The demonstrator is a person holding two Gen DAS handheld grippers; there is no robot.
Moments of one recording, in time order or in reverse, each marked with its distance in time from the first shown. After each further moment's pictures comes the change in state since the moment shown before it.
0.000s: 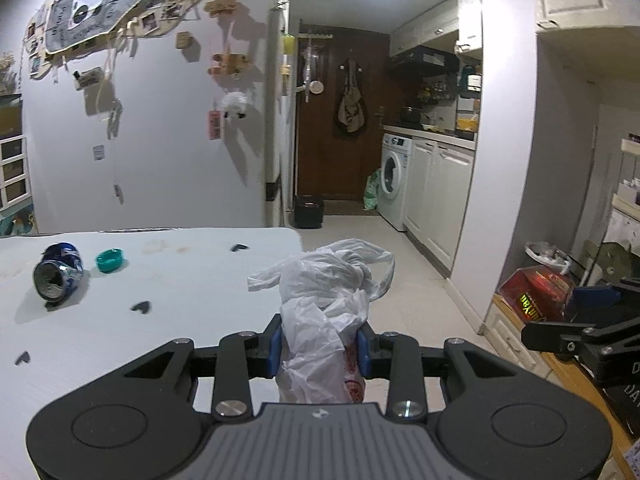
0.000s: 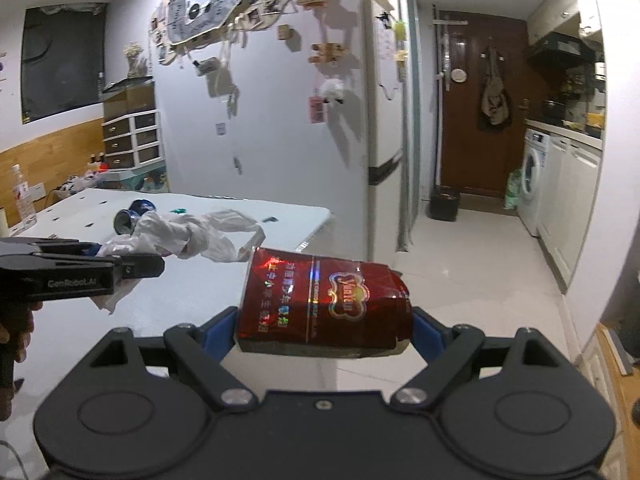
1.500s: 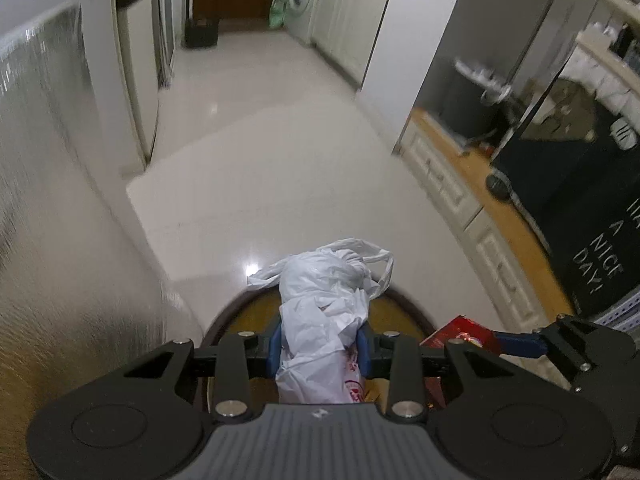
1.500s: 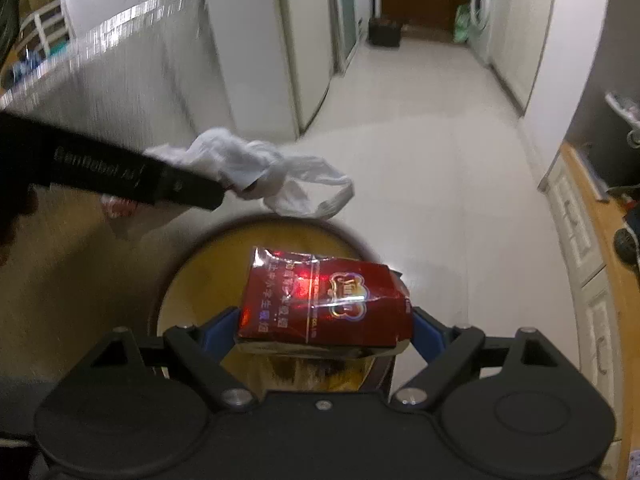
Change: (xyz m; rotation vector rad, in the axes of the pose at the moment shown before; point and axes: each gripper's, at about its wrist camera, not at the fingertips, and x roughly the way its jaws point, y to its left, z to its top) left arm 0.198 -0.137 -0.117 0.054 0.586 -0.262; right arm 0.073 -0.104 -0.198 0.133 0.498 -0.109
